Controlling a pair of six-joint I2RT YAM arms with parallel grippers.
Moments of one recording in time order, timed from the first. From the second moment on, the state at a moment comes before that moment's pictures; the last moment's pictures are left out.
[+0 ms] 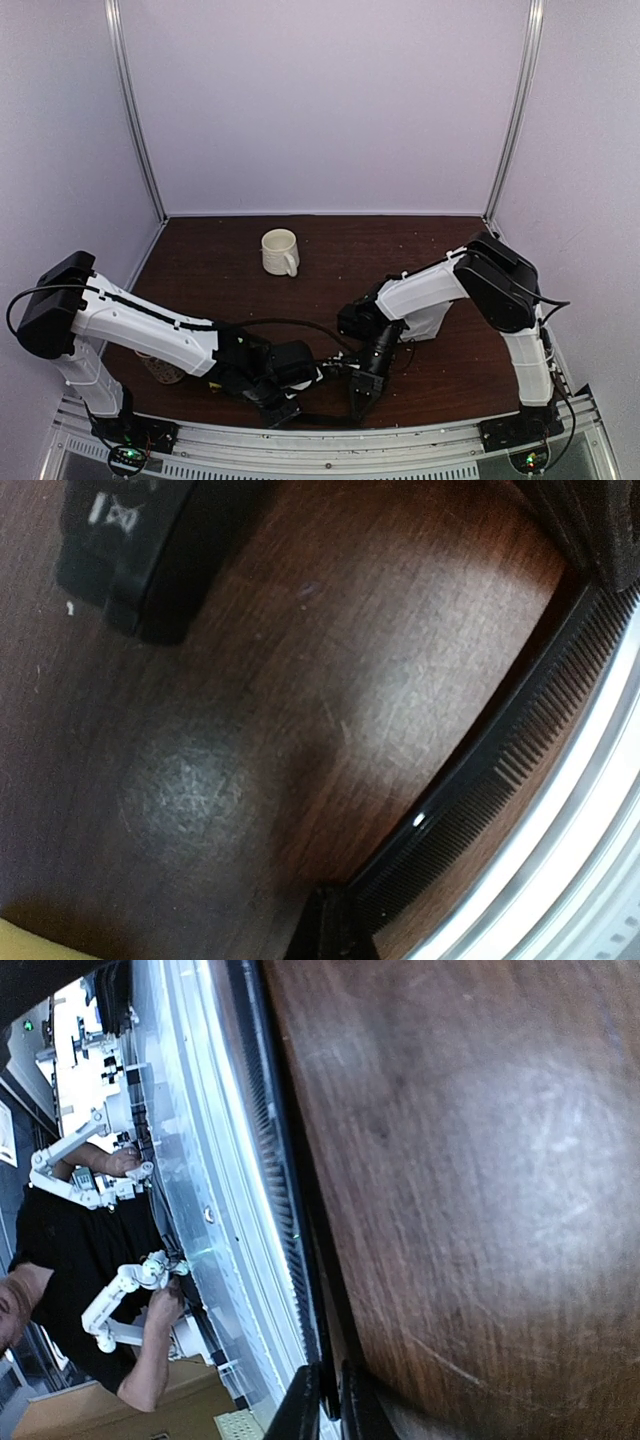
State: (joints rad) left arm -1.36 1.70 0.94 -0.55 -0.05 -0.32; right arm 0.94 2.19 1.34 -1.04 -0.95 -0.34
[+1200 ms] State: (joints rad) left arm -1.37 1.30 0.96 -0.37 -0.69 -0.03; right arm 0.61 1.62 1.68 -1.29 -0.33 -0.65
